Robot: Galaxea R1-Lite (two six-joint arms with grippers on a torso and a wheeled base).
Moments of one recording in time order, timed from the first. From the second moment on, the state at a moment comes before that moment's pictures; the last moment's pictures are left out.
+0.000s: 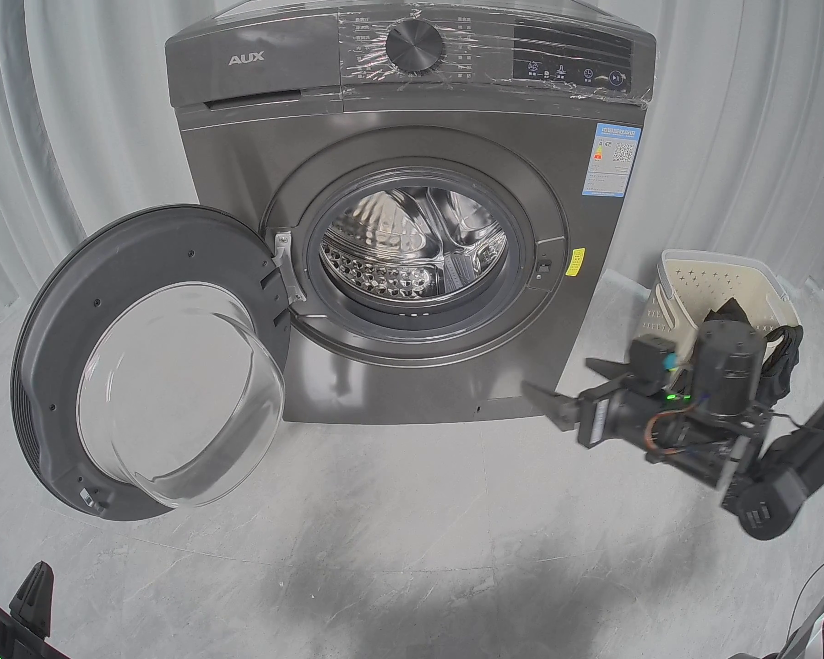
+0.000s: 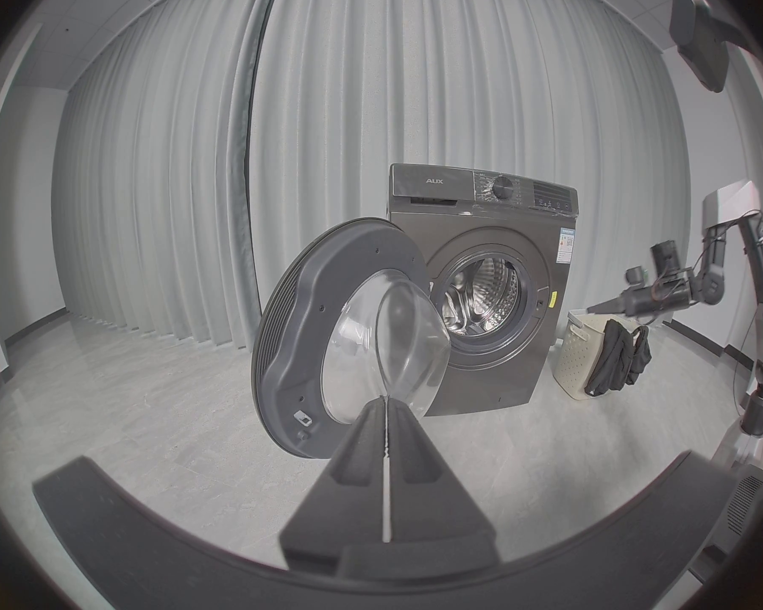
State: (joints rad) left arm 0.00 0.02 -0.02 0.00 0.00 -0.02; right arm 0.52 1.85 -0.55 -1.12 0.01 0.11
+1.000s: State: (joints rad) left arm 0.00 0.02 -0.02 0.00 0.00 -0.02; right arm 0.19 0.70 -0.08 -0.66 0.08 0.08
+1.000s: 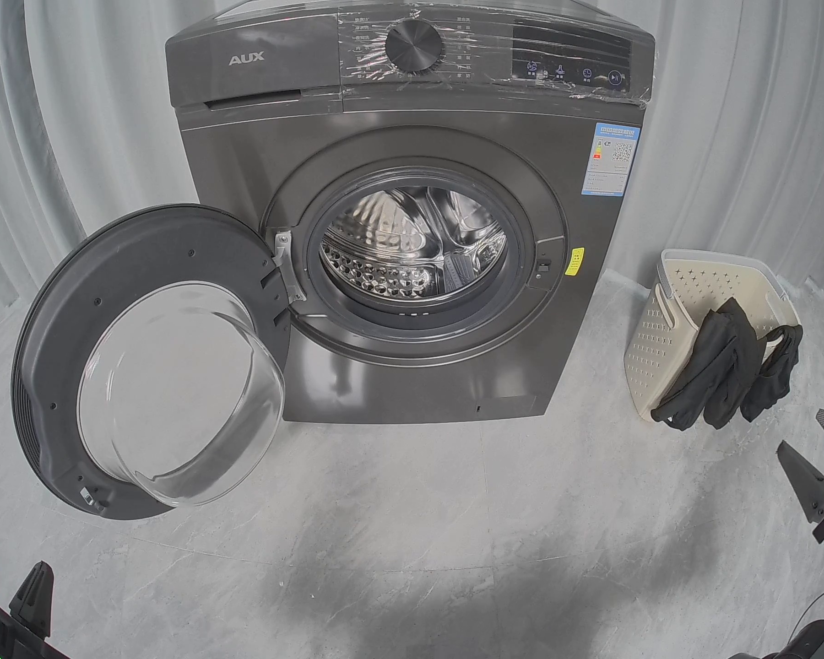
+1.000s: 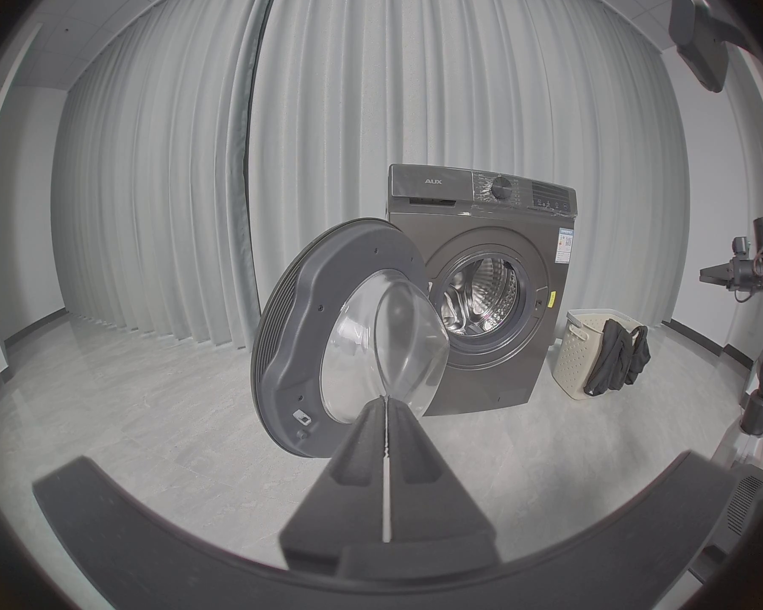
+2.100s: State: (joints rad) left arm 0.00 0.02 -0.02 0.00 0.00 -0.02; right arm 0.04 0.11 -0.02 -0.16 0.12 0.03
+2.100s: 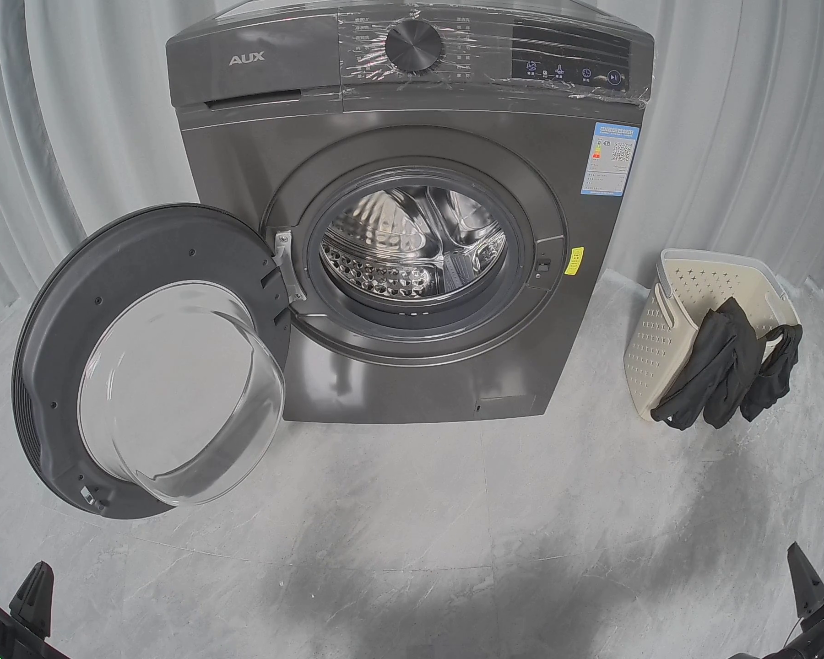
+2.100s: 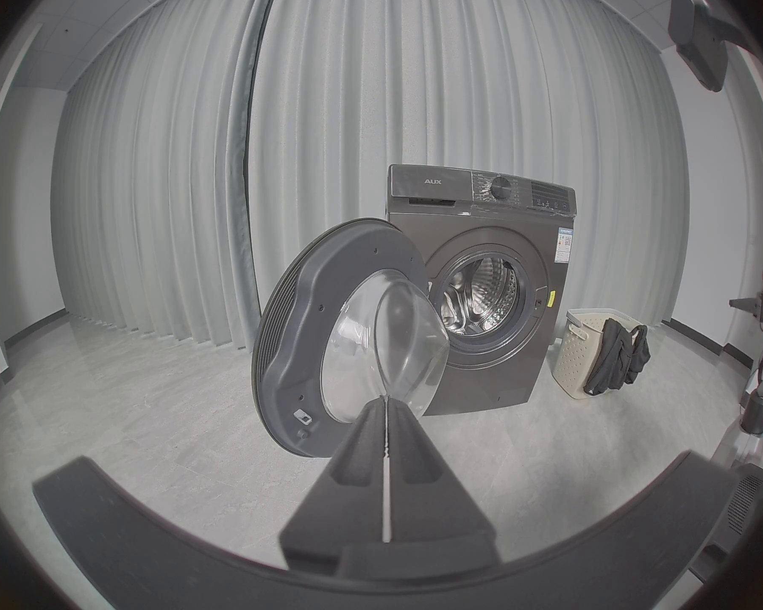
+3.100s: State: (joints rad) left arm 0.00 0.02 -0.02 0.00 0.00 -0.02; right arm 0.01 0.01 -0.02 -0.01 -0.03 0.01
